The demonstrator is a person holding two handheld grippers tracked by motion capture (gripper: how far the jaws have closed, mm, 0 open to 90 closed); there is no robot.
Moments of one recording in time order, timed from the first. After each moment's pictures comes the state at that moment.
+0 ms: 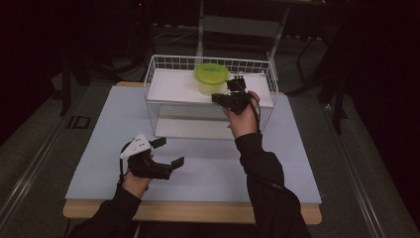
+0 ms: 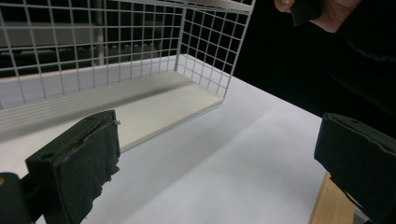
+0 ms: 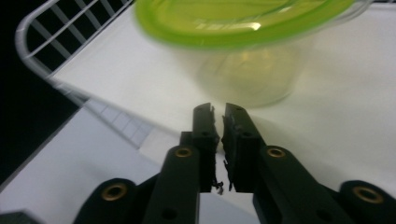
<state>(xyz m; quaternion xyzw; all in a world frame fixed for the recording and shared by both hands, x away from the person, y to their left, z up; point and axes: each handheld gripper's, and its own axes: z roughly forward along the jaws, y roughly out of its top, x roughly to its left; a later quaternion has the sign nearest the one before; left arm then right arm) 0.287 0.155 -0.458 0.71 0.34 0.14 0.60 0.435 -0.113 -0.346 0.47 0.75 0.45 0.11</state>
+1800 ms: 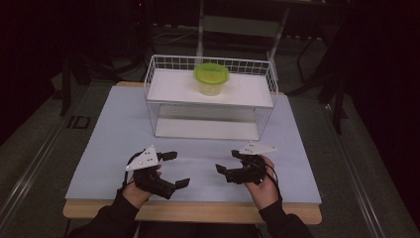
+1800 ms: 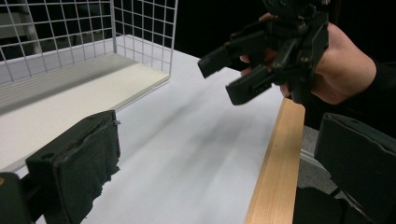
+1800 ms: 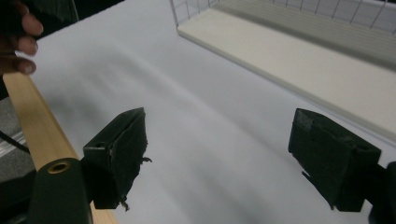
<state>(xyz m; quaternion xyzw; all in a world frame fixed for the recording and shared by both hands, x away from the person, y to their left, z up) 0.266 0.141 -0.469 0.76 0.24 0.09 0.59 0.306 -0.174 -0.461 0.34 0.81 0.46 0.11</state>
